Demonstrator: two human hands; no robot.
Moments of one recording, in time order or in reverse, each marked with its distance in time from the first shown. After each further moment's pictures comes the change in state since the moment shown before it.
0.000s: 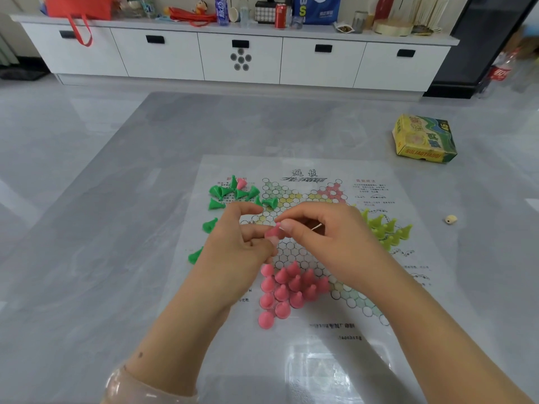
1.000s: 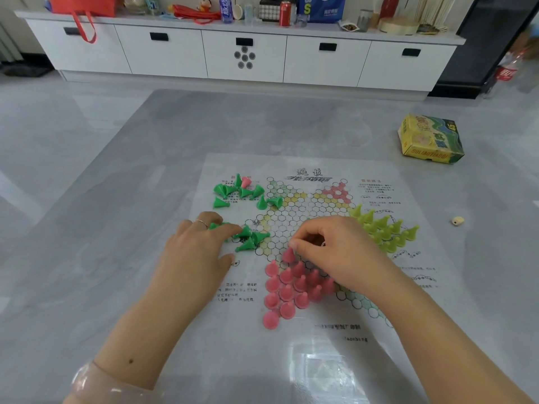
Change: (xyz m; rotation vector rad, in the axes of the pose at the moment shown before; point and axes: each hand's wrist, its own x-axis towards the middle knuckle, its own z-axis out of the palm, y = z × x) left_hand 0.016 -0.026 -0.045 1.146 0.084 0.198; right_hand 0.002 0.011 0.004 -0.246 -0.119 0.149
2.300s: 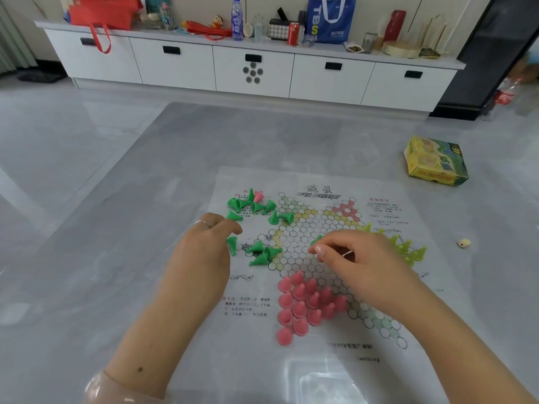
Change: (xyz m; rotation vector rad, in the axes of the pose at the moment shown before) left_hand 0.003 -0.007 -0.006 -0.241 0.178 -0.063; right_hand -0.009 -0.001 -0.012 0.003 0.078 -0.040
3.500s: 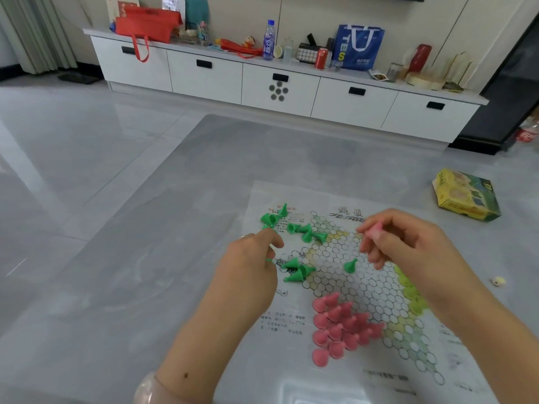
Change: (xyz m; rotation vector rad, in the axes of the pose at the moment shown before) left_hand -0.002 0.009 -0.019 -0.269 -0.069 -0.073; right_hand 0.018 -0.032 -0.018 0.415 0.083 -0.015
